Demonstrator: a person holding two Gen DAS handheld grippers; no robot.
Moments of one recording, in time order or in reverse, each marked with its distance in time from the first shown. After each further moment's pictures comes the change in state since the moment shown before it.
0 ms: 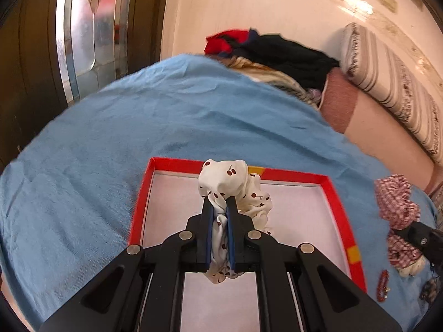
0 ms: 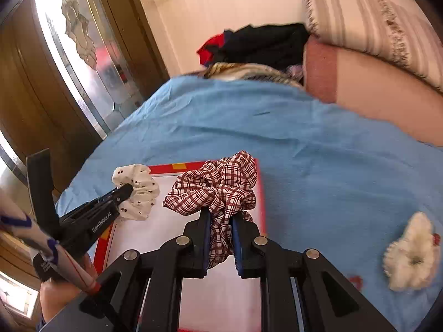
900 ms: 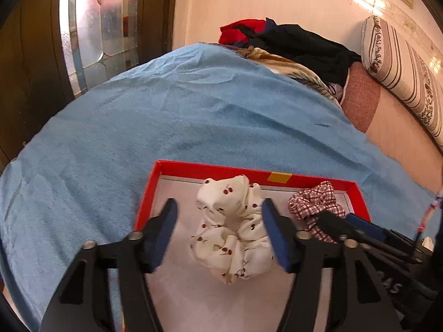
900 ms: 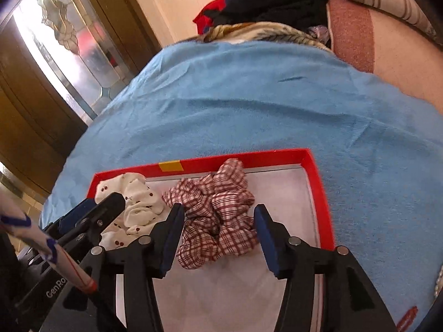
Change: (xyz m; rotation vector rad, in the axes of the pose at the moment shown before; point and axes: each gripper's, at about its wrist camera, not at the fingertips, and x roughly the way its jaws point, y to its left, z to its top) left arm 0.028 0.005 0.010 -0.014 0.028 0.096; right arm 0.110 0.004 0.013 0.062 0.087 0.031
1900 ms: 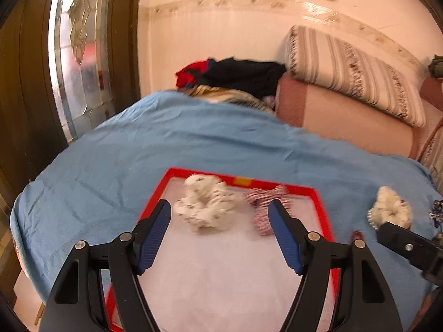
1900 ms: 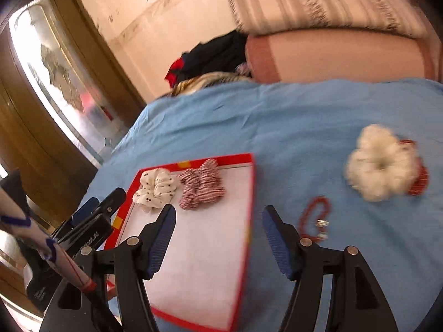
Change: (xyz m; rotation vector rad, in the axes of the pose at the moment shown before) left arm -0.140 -0.085 -0.095 0.197 -0.232 -0.103; right arm -0.206 -0.063 -0.138 0.187 -0.234 -0.023
